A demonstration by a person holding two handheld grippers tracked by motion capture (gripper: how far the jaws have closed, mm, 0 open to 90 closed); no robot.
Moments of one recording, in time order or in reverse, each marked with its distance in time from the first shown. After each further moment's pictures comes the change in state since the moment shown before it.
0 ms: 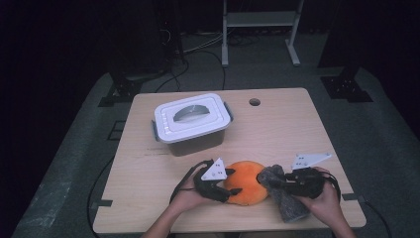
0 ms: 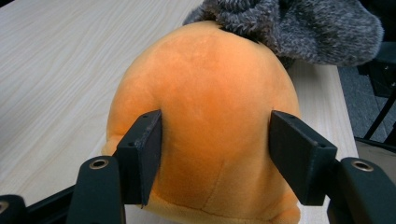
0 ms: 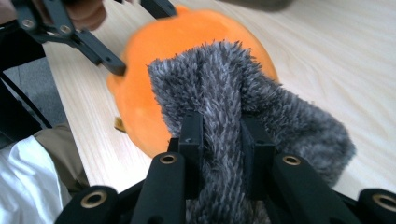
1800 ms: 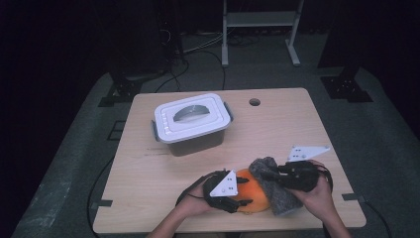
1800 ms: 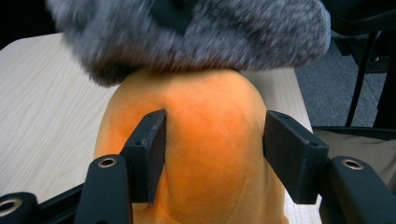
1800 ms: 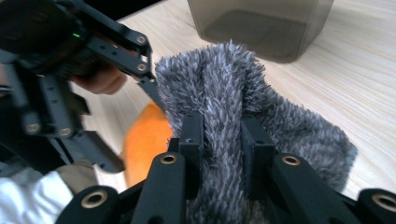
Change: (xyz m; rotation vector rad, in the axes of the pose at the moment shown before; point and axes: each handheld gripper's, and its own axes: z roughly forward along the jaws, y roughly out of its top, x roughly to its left) left arm -0.031 0.017 0.008 -0.039 -0.063 0.204; right arm 0.011 0.030 -0.001 -0.105 0.045 -0.020
